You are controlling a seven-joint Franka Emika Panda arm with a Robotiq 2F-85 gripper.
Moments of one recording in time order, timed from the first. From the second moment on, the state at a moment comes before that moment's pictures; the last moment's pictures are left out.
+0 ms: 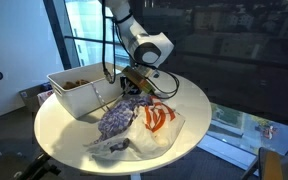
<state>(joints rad) -0.31 0.57 0.19 -1.87 0.58 2.12 -0.65</state>
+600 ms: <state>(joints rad) -0.26 0.52 0.19 -1.83 0.72 2.06 -0.80</state>
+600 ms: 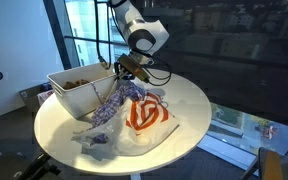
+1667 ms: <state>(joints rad) -0.15 0.24 0.07 -1.94 0.82 2.23 -0.96</state>
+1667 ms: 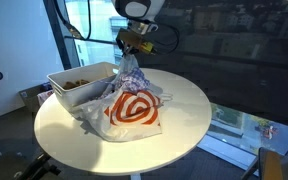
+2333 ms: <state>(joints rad) -0.07 -0.01 0.07 -2.10 0.81 2.48 -0.97</state>
